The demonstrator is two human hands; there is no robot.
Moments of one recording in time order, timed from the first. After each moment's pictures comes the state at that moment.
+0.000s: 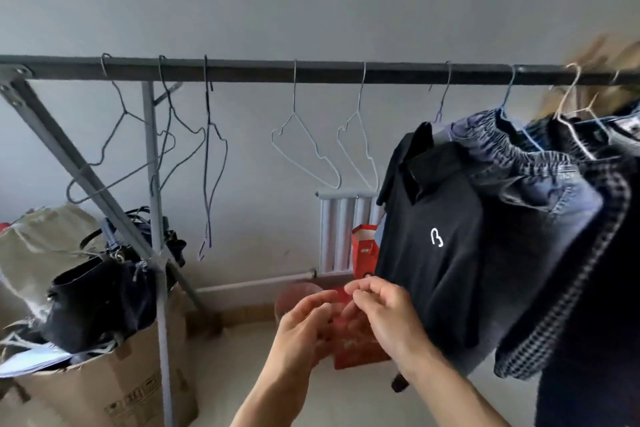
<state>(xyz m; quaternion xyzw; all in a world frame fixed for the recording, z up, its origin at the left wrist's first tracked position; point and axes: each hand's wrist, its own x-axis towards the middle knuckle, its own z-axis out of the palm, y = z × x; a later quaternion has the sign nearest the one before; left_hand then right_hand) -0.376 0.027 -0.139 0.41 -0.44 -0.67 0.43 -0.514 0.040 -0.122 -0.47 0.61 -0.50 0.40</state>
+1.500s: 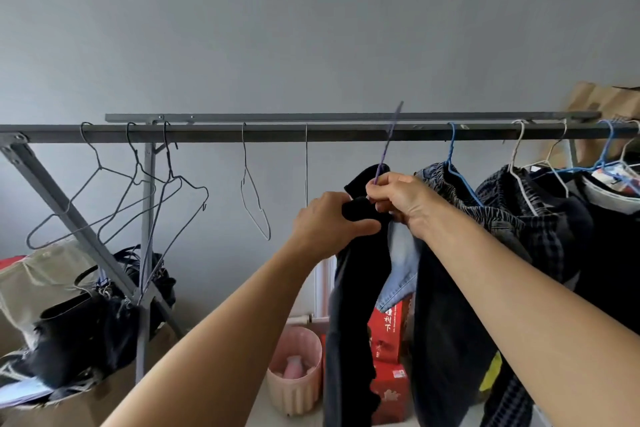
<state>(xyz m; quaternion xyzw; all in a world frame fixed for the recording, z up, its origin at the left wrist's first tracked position) -0.536 -0.048 0.034 0.47 -0.79 -0.20 0.35 -0.685 -0.052 0.058 -0.51 0.56 -0.54 0.37</state>
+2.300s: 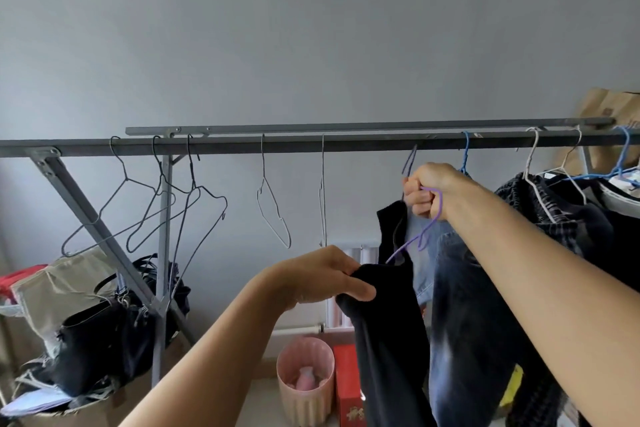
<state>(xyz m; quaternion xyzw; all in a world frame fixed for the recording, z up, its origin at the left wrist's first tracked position) -0.477 -0.015 0.019 0.39 -0.81 -0.41 0.16 -0.687 -0.047 0.099 -0.39 0.56 -0.55 0.49</state>
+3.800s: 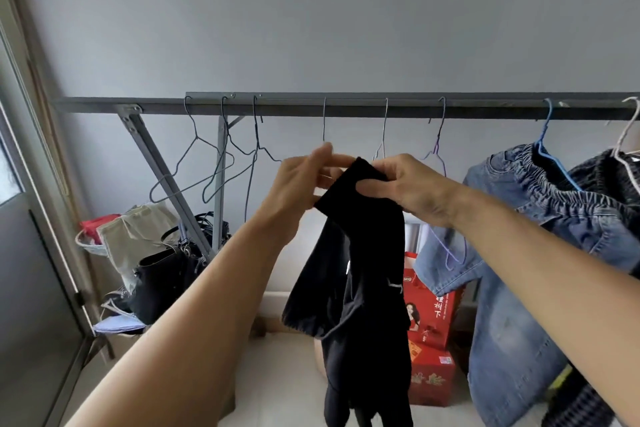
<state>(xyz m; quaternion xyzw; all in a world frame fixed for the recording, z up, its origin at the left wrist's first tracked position) -0.394 -0.005 0.048 0.37 -0.63 -0.42 0.54 -0.577 -0.015 0.062 -0.75 0.41 -0.36 0.36</state>
